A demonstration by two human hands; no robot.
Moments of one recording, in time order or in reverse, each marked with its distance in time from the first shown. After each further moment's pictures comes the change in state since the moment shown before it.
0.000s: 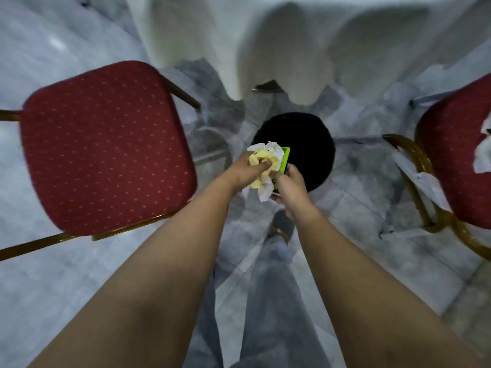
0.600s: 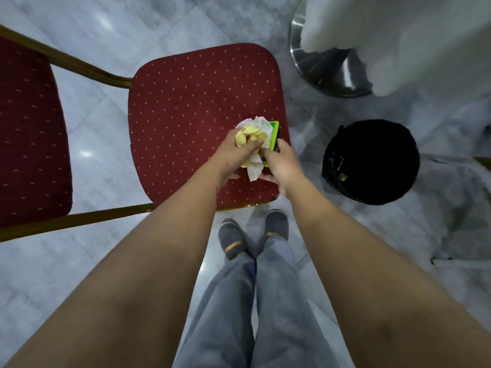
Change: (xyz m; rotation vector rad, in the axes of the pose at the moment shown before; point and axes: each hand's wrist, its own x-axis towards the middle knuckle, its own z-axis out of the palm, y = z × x) left_hand -0.060 -0.107 -0.218 -0.246 0.197 -0.002; right_hand -0.034 0.003 0.249 -0.145 -0.213 -0.069
